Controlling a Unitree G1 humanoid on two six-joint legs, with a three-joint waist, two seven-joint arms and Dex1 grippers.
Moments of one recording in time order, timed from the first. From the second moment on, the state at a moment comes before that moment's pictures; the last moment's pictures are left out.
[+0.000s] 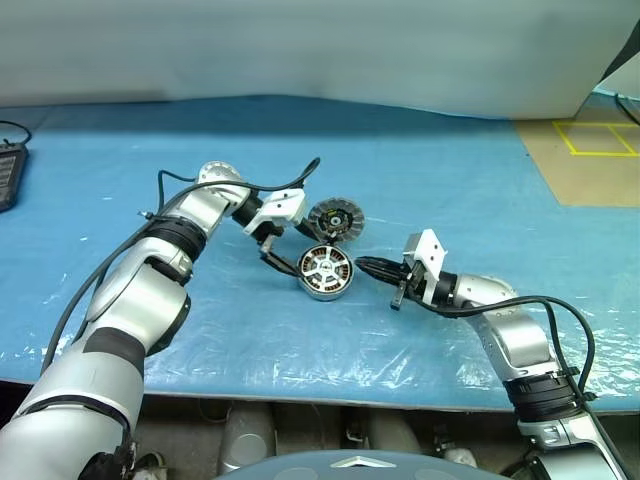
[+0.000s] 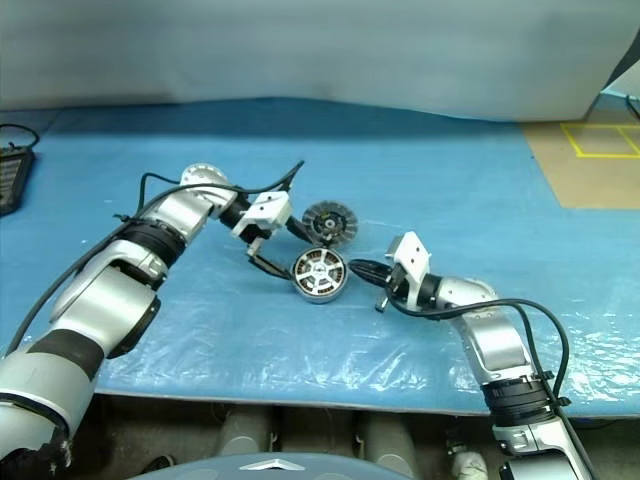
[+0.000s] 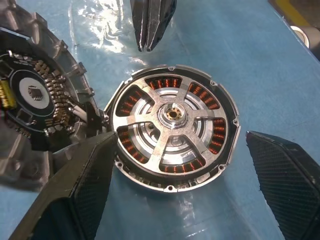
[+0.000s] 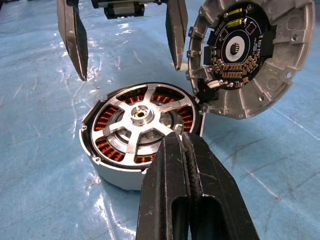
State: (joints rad) left arm -1.12 0.44 -0.56 0.97 -0.22 -0.25 -1.61; right arm -0.21 -0.48 0.10 -0.08 0.29 0.23 0.91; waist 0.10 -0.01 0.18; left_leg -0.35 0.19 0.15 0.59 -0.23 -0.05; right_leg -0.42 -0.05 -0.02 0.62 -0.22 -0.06
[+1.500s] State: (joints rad) left arm -0.75 0.53 -0.27 0.61 -0.17 0.00 -1.47; right arm -0.36 -0.45 0.13 -0.09 0.24 0.34 0.89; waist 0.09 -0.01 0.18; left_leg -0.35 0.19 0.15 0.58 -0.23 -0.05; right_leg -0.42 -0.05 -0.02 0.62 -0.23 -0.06
